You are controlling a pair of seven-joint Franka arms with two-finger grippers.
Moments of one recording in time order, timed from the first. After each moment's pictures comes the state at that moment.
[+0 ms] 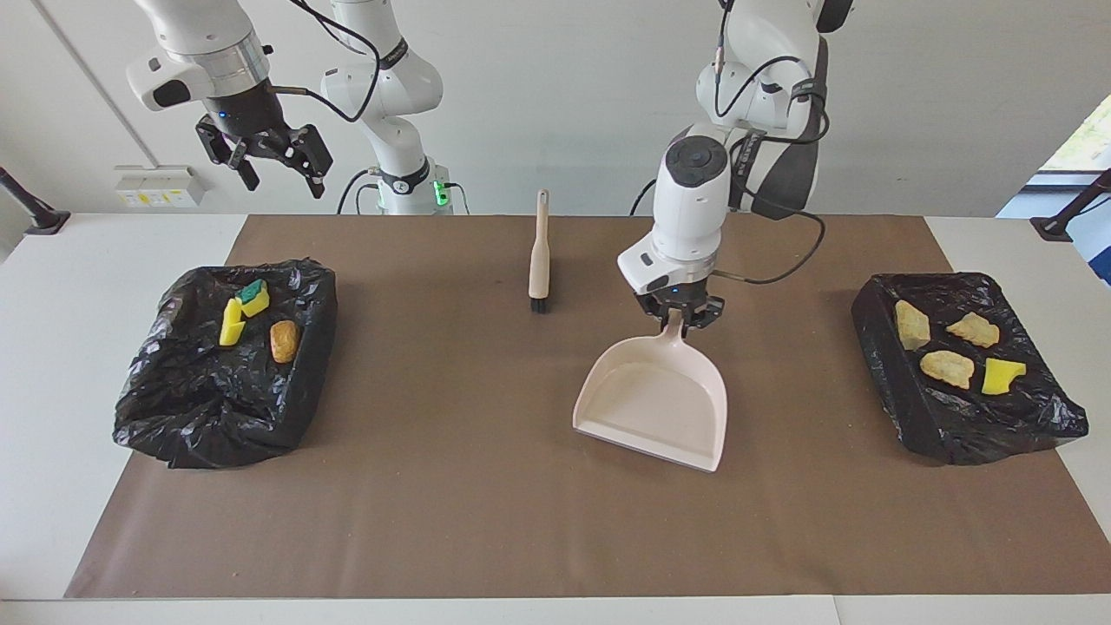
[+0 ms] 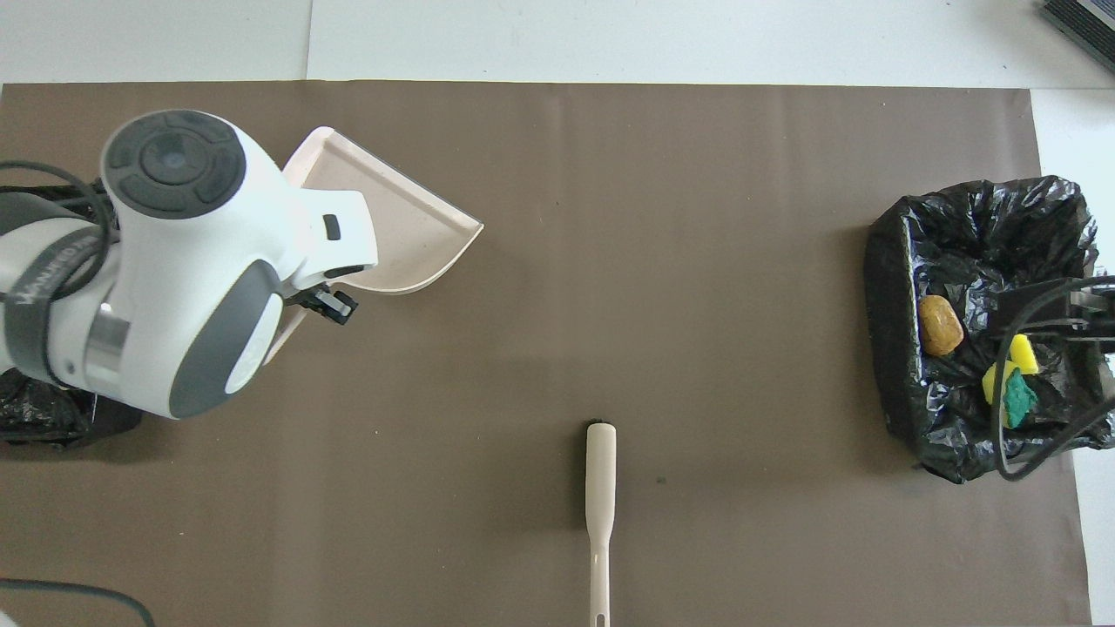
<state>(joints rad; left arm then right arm) -0.55 0.29 -0.01 -1.69 0.05 1.97 -0.20 0.14 -0.11 -0.13 -1.57 -0.03 1.46 0.18</state>
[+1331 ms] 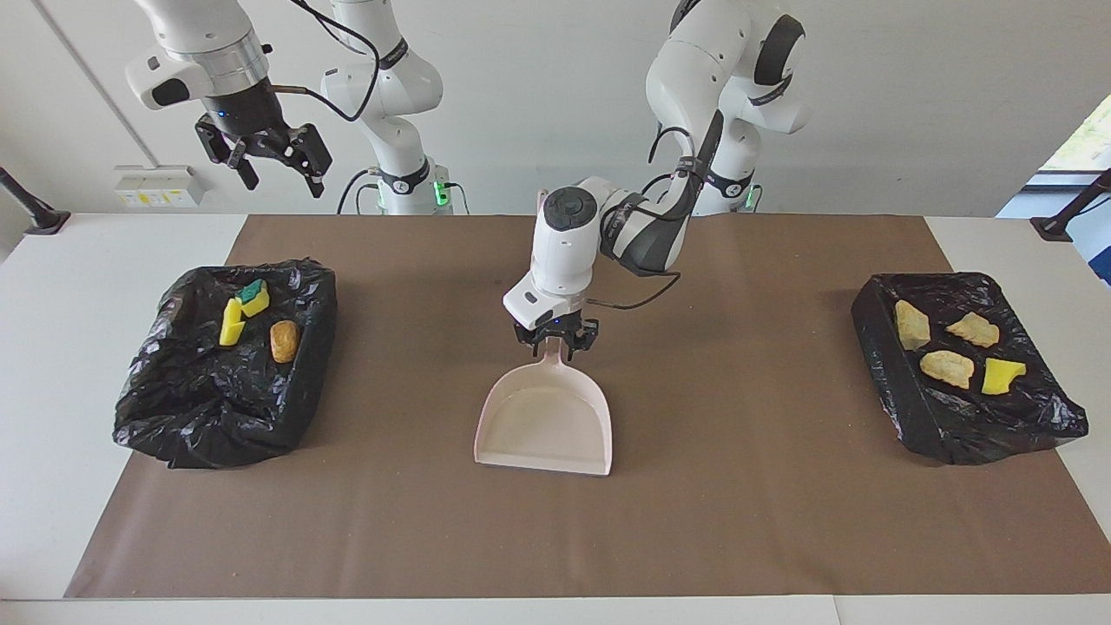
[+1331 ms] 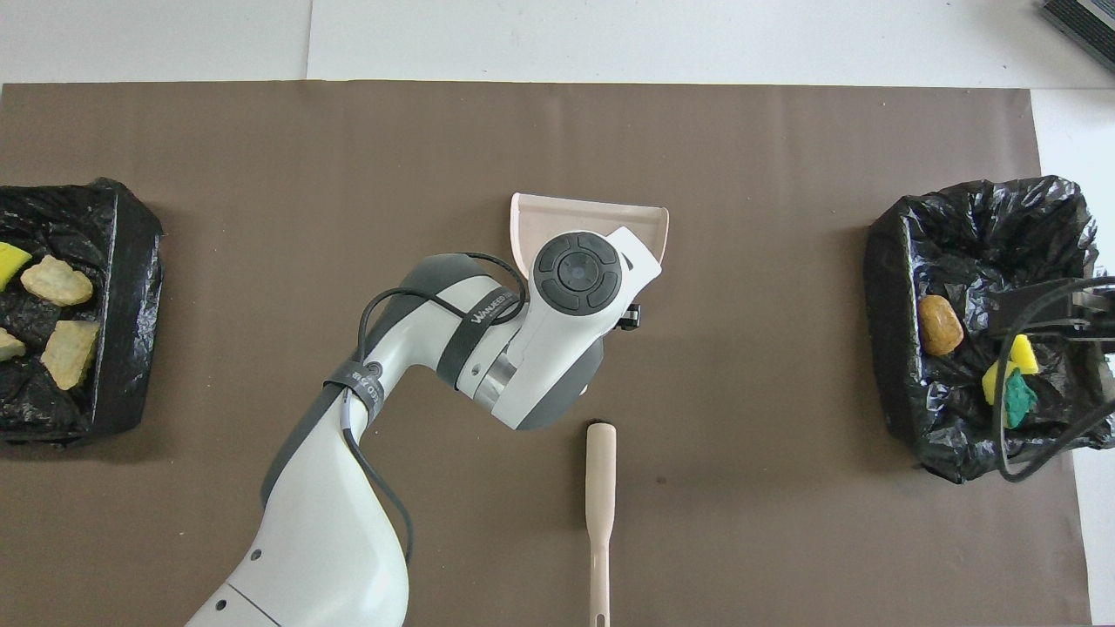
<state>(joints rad) -0.73 0.55 0.00 -1.51 -0.03 2.14 -0.55 0.14 -0.11 -0.13 -1.57 -0.03 1.46 0.18</state>
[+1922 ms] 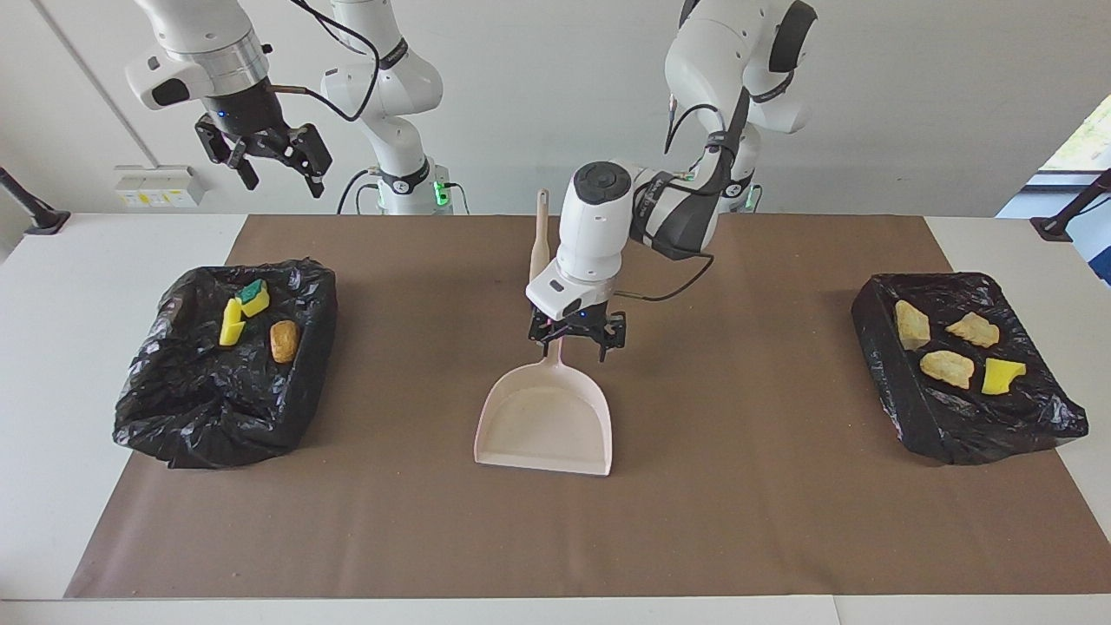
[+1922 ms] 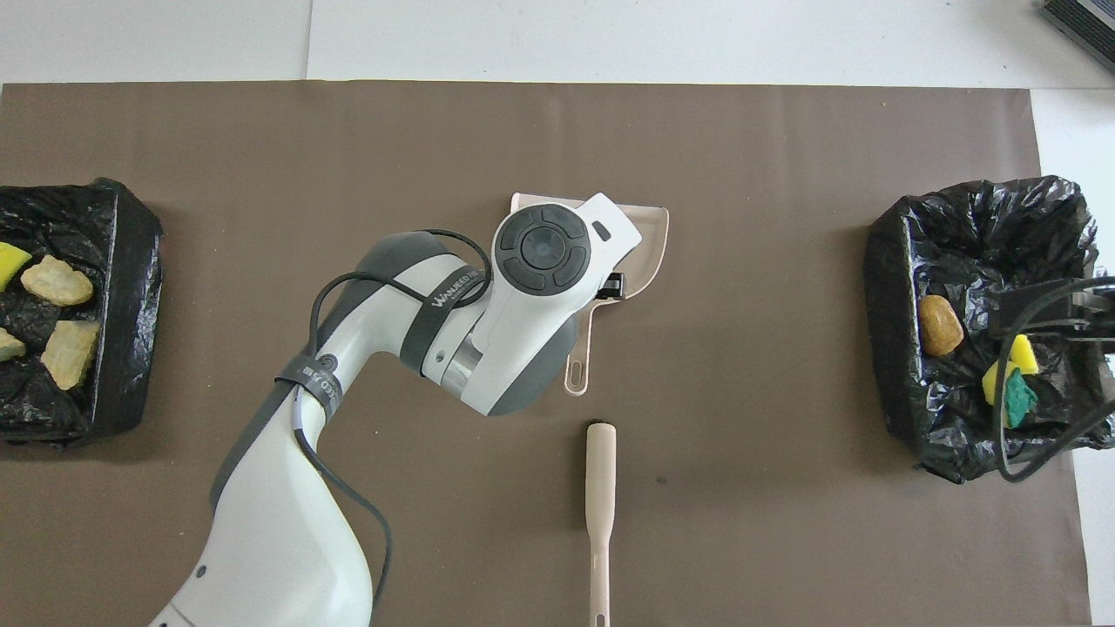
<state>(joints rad) -0.70 0.44 0.06 -1.49 -0.01 2.07 -0.49 0.14 -0.11 -0.13 -1.57 -0.03 1.46 0.18</state>
